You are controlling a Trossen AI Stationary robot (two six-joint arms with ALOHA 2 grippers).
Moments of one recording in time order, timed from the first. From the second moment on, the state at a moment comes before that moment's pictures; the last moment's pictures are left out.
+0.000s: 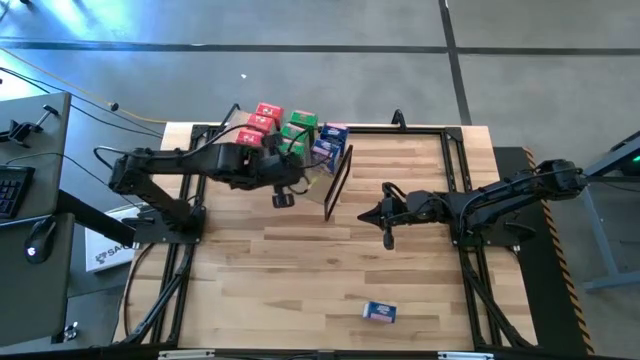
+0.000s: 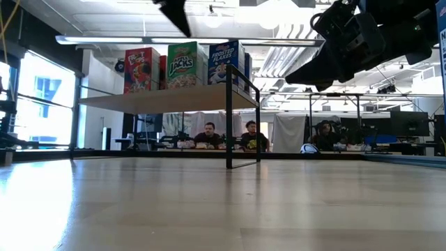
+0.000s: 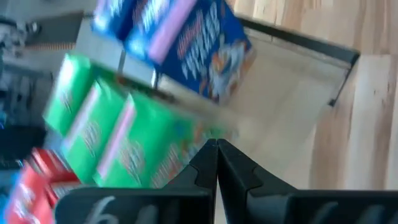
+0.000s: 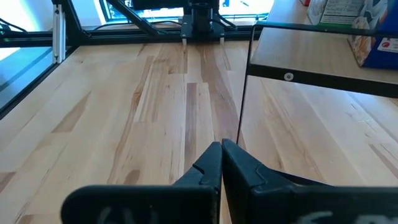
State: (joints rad) left arm 0.00 1.55 1.61 -1.08 -0.56 0.09; right arm 0.10 1.19 0.38 0.50 0.10 0.05
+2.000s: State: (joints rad) left arm -0.19 1.26 0.66 0.42 -0.32 0.05; right arm 0.49 1.21 0.88 -0.39 0.33 0.55
